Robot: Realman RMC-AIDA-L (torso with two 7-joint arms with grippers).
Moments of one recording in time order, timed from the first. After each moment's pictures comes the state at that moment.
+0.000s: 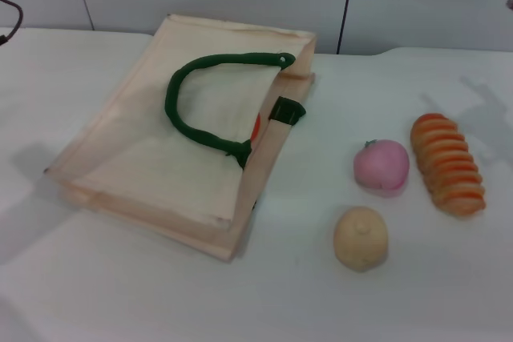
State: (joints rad) left arm -0.85 -2.03 2.86 -0.80 -0.86 1.65 -1.67; right arm 0.55 2.03 -1.18 -0.93 1.62 0.68 -1.54
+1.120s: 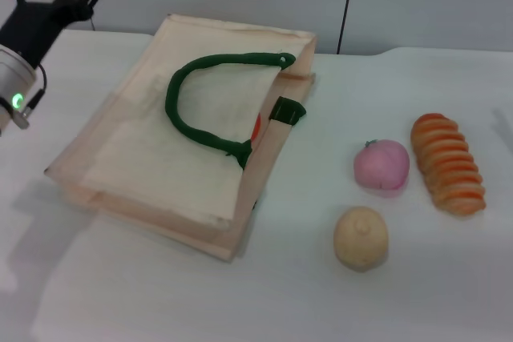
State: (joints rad) left arm -0.69 -2.04 2.85 -0.17 -1.32 1.25 -0.64; right arm 0.56 2.03 -1.05 -0.23 2.62 1.12 -2.67
